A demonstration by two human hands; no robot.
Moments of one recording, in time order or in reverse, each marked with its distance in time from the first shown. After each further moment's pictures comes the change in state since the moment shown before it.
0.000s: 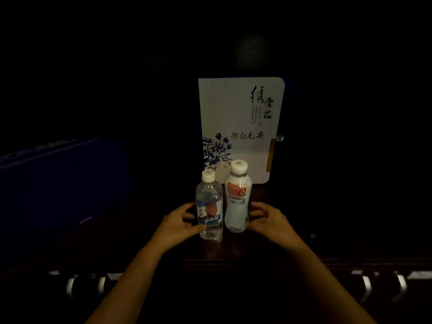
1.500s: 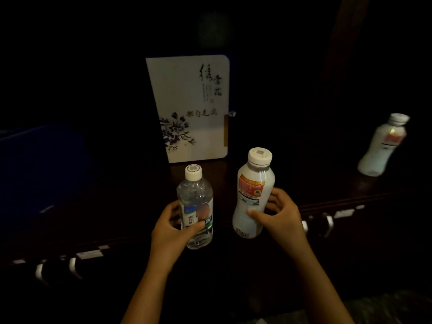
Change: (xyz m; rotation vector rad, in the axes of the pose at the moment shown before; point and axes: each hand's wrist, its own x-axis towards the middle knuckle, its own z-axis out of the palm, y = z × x) left_hand -0.110 0.045 0.095 -0.402 0.191 0.094; right_hand -0.155 0.003 -0.062 0.307 0.388 -0.102
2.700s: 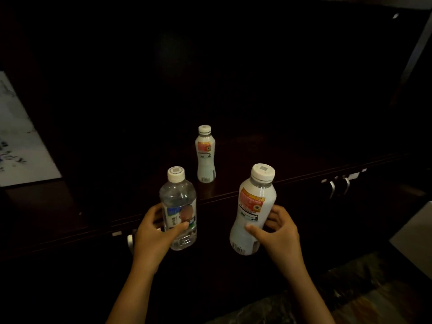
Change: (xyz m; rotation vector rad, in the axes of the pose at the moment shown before) left_hand -0.125 0.095 0.452 -0.049 -0.068 0.073; right_hand -0.024 0.089 -0.489 -0.044 0.249 0.034
